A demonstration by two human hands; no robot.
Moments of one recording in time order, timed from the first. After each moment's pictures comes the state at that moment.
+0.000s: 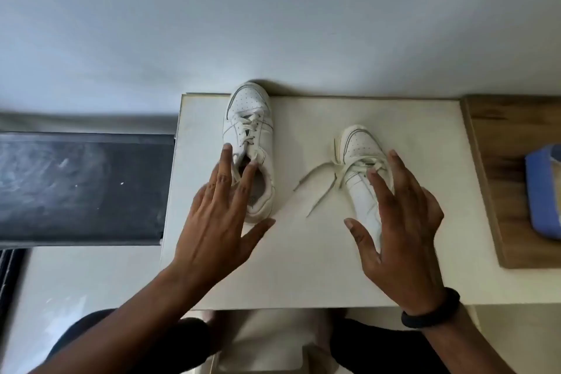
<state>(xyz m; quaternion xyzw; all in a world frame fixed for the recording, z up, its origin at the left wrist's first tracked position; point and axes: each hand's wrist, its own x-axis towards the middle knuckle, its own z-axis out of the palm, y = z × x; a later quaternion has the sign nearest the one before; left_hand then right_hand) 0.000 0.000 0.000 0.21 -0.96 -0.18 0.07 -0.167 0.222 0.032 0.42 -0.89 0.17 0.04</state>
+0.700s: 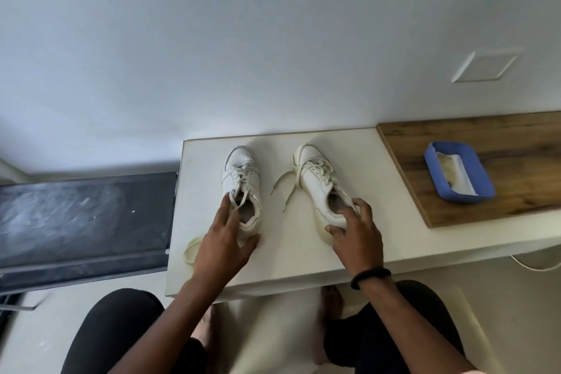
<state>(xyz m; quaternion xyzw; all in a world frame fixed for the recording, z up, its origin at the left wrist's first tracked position) 0.050 0.059 -0.020 0.25 -0.92 -0.28 0.11 -0.106 0.278 0.001 0.19 -0.96 0.22 -0.02</state>
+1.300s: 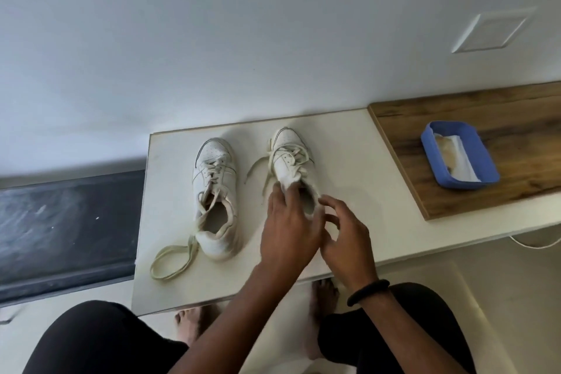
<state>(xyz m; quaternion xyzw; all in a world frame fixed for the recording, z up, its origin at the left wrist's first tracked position) -0.066 0.170 0.019 0.26 -0.88 -0.39 0.07 -0.112 0.283 0.003 0.19 -0.87 0.45 -0.09</state>
